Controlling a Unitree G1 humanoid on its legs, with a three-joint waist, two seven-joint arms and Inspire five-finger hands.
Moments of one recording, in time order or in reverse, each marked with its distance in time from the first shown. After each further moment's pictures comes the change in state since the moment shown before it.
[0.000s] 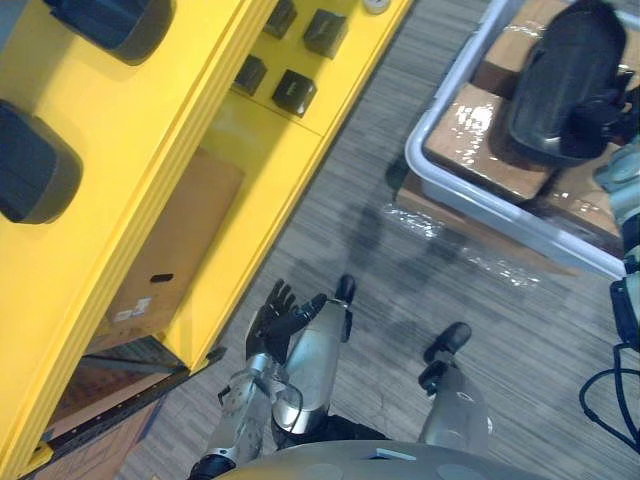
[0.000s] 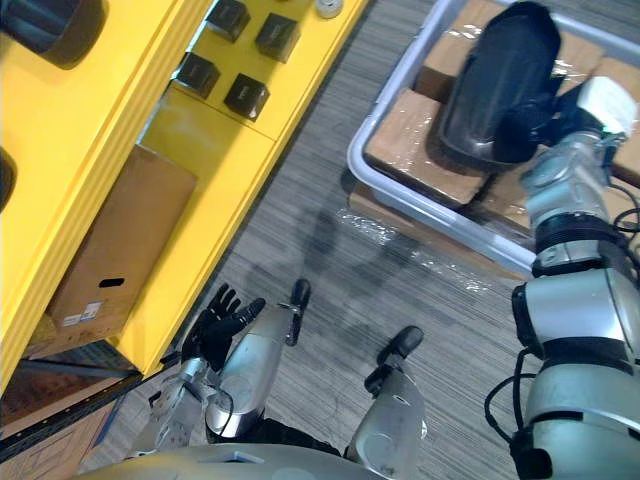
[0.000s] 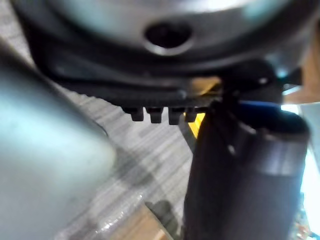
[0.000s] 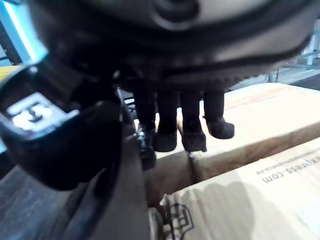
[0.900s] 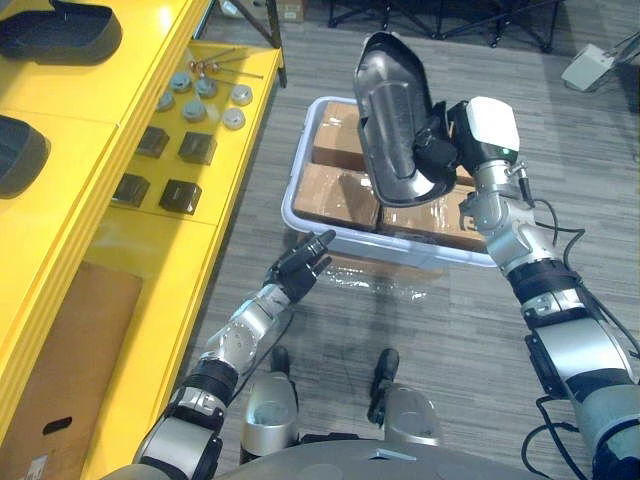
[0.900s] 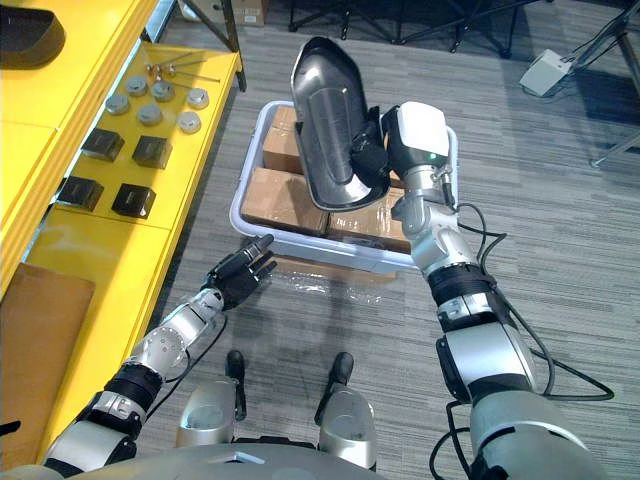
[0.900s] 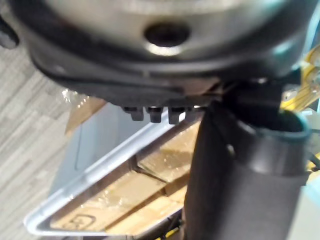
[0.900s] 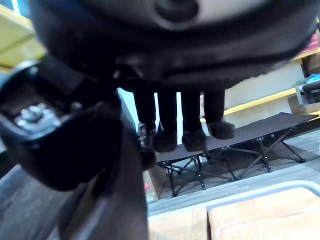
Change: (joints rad) left arm -0.475 0.087 0.103 0.148 -0.470 0.452 -0.157; right arm 0.332 0.346 -0.118 -0.503 -0.392 -0.195 -0.047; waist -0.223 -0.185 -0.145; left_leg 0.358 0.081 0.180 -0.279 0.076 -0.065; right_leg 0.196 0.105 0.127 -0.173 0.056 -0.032
